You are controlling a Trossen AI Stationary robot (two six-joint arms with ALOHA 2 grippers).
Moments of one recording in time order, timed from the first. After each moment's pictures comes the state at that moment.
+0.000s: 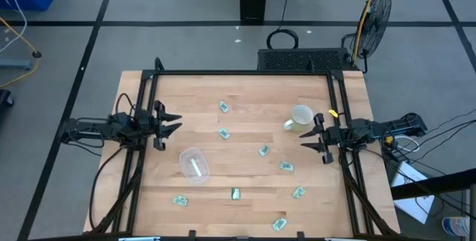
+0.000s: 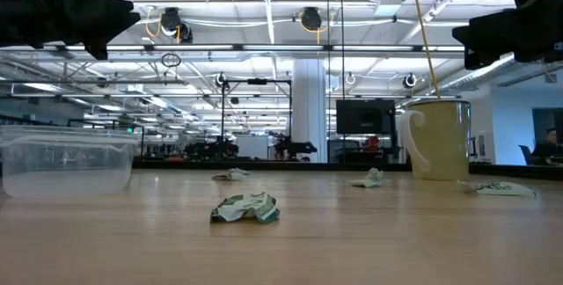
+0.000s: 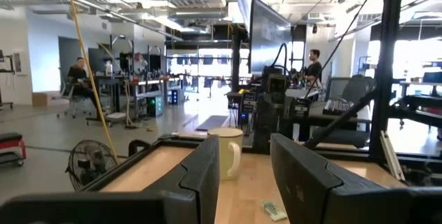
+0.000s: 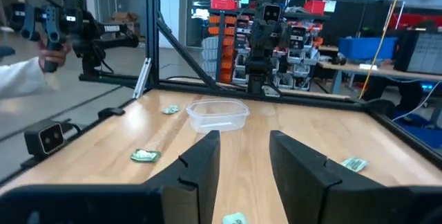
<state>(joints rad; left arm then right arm) -0.07 0.01 0.01 0.24 -0.19 0.02 0.21 0.01 0.01 0.02 0.08 -0.07</state>
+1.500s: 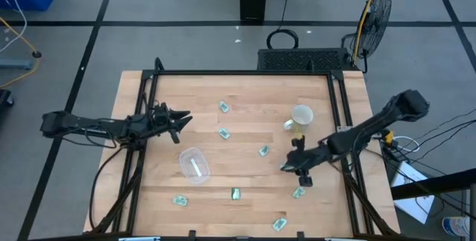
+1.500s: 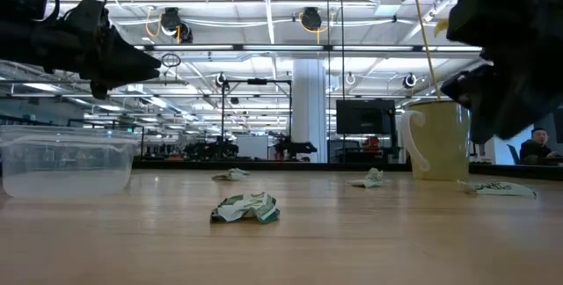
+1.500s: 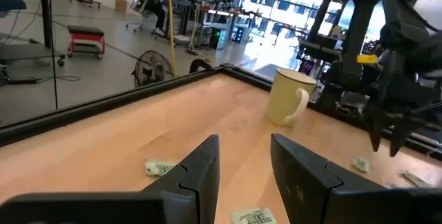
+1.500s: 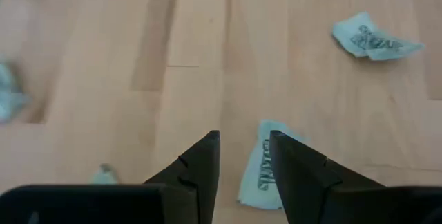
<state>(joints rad) -0.02 0.44 0.01 0.37 -0.43 -0.29 0.45 1.24 0.52 -0.21 0.12 0.37</state>
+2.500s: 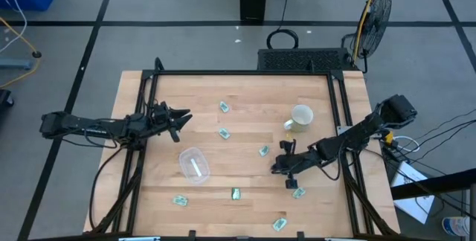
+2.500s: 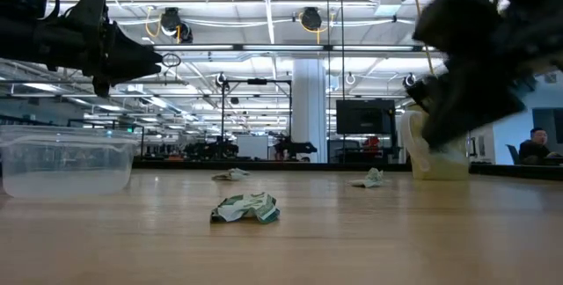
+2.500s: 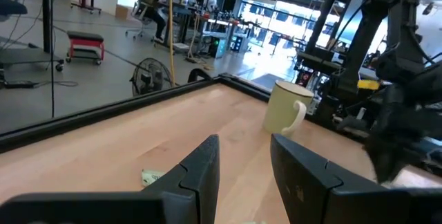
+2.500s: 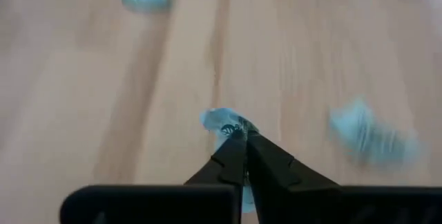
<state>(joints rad) 0.00 0.44 0.01 0.42 -0.42 -0.30 0.42 1.46 0.55 0.14 0.22 0.24</state>
